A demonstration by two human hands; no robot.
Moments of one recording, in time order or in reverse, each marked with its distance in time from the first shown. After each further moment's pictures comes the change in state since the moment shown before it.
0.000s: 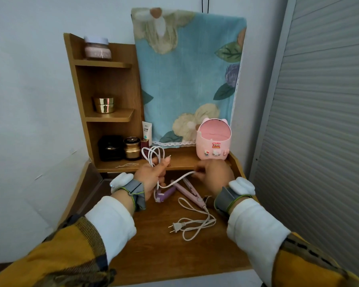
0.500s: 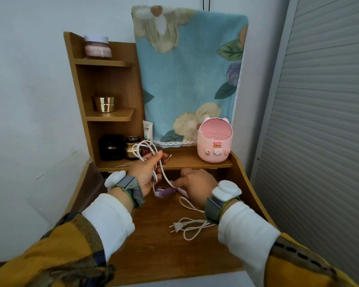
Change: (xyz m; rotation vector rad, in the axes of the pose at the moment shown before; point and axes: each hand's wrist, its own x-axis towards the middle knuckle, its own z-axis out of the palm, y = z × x) left_hand 0.004 0.011 -0.001 -0.203 0.097 0.006; right_hand -0.002 -0.020 0.023 -0.270 -0.200 -0.446
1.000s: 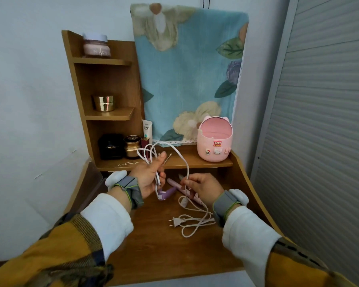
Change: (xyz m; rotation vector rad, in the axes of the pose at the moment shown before) left_hand -0.001 -0.004 -0.003 -0.072 -0.085 -0.176; right_hand -0.015 0.005 0.016 1.183 0.058 0.483
